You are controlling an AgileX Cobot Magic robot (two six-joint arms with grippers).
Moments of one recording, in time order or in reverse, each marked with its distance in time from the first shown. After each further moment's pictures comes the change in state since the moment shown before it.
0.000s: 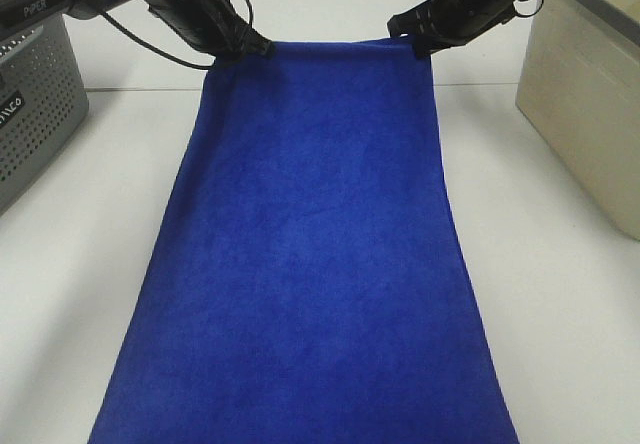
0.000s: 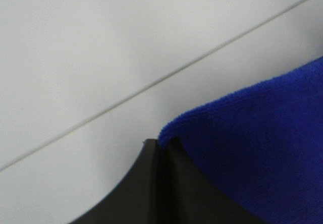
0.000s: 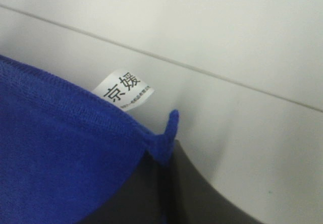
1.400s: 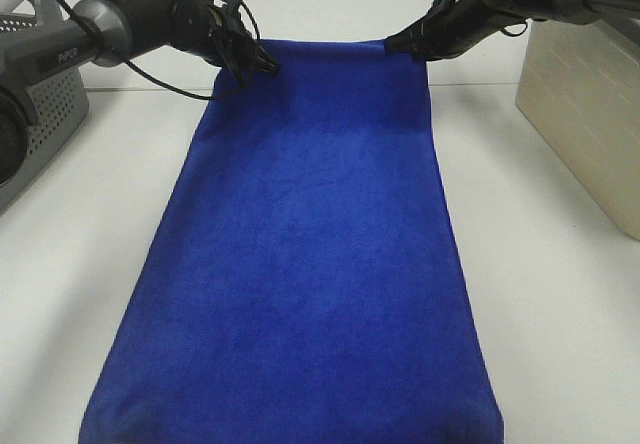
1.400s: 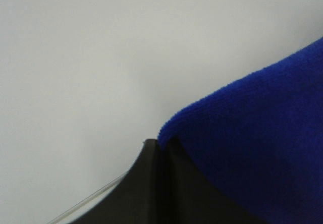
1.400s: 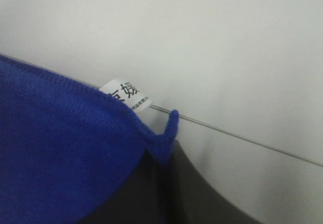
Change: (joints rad) left arm 0.000 0.118 0.000 0.079 -0.318 0.038; right arm 0.000 0.108 0.000 0.000 -0.277 -0.058
